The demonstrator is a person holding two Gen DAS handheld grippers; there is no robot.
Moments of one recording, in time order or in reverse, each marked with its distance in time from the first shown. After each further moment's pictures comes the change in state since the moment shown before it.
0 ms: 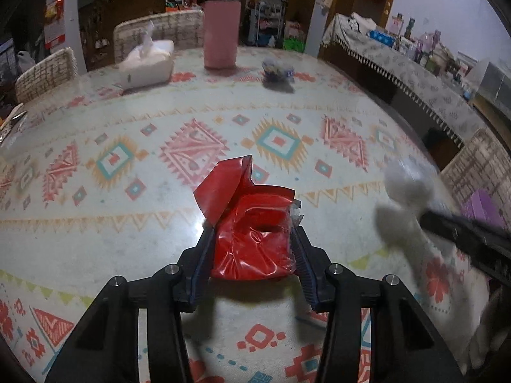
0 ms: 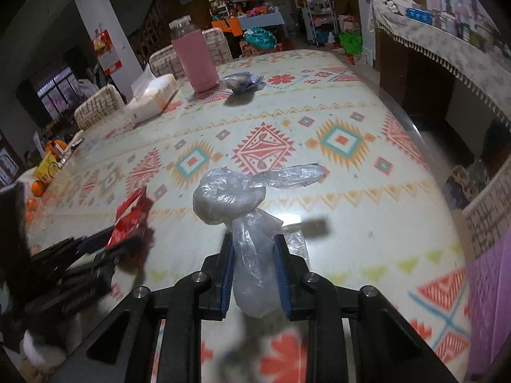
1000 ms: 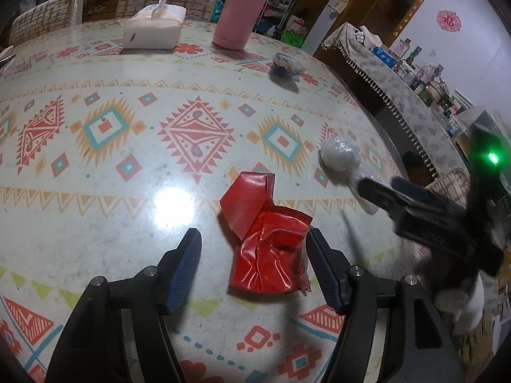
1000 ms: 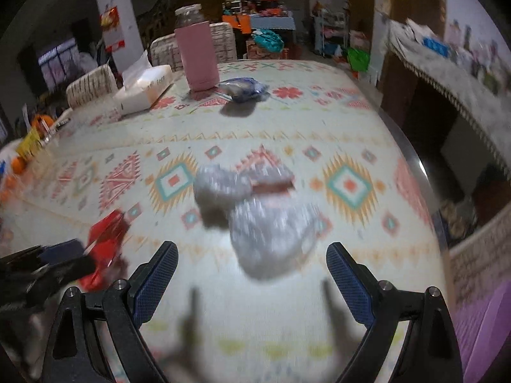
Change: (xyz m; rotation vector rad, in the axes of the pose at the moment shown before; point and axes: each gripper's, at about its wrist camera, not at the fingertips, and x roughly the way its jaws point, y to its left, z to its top) left arm 0.012 0.034 0.009 -0.180 0.094 -0.187; right arm 0.060 0.016 0.056 -0.184 0.020 -0.116
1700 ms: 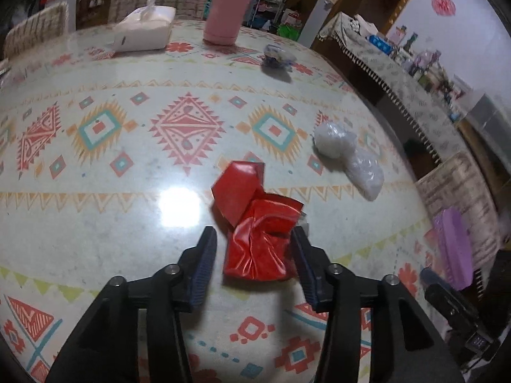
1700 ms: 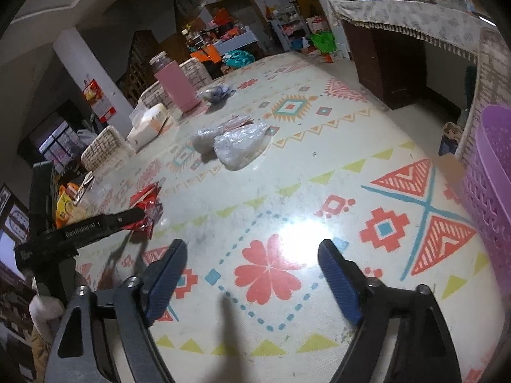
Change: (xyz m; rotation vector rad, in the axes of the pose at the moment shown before) left arm -0.002 -0.005 -0.005 0.031 0.017 0.016; right arm -0.090 -0.041 -0.134 0.388 -0.114 0.185
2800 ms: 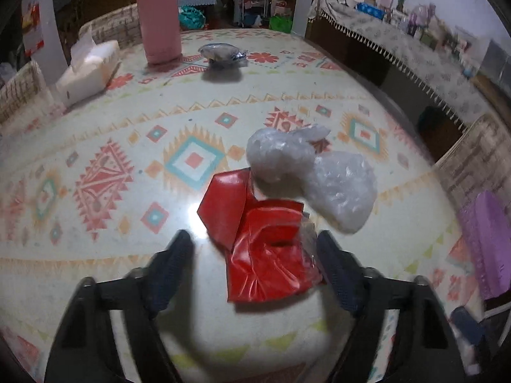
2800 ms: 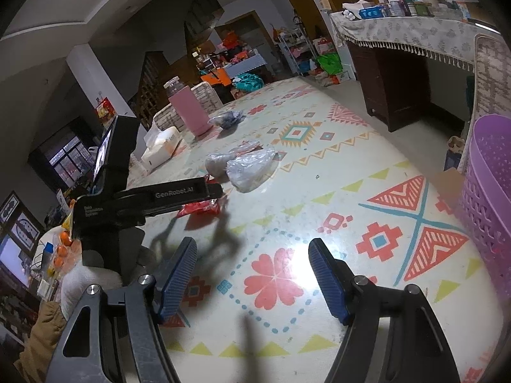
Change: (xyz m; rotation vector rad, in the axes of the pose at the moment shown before) left arm 0.065 -0.104 0.021 0.232 0.006 0.226; right arm -0.023 -0.001 -0.007 -0.012 -0.128 0.028
